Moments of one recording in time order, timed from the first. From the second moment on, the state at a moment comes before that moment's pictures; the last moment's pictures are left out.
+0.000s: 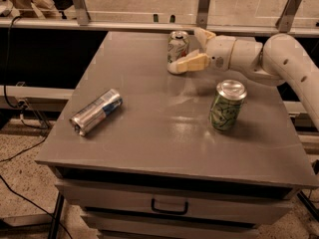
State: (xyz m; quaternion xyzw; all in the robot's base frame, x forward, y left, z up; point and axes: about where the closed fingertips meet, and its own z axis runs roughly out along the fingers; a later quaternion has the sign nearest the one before) arm 0.717 -0.078 0.912 -0.41 0.60 0.31 0.61
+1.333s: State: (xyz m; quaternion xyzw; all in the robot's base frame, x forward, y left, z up) arm 0.720 -0.060 0.898 -0.39 0.59 0.34 0.61
